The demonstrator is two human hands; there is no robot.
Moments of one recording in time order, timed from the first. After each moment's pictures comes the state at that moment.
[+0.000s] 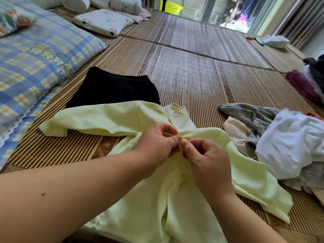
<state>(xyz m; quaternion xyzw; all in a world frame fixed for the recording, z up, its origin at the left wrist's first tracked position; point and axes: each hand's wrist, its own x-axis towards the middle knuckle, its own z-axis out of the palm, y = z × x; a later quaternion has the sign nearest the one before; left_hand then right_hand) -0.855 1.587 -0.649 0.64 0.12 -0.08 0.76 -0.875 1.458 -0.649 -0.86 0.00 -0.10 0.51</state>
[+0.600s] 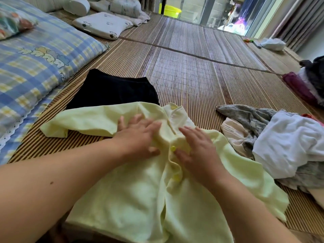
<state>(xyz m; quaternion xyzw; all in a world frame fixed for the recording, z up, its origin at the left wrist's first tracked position) -0.823 1.644 -0.669 0.99 -0.08 -0.08 0.10 -0.846 1.448 -0.653 -0.97 -0.14 0.00 0.22</state>
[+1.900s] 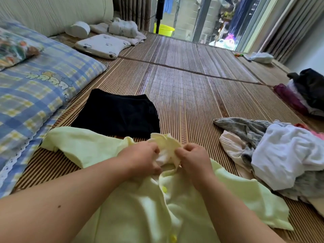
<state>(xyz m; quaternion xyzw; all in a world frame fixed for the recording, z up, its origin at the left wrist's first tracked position) -0.820 1.642 -0.670 0.97 -0.06 -0.12 0.19 -0.826 1.474 -0.658 -0.85 0.07 0.03 0.52</state>
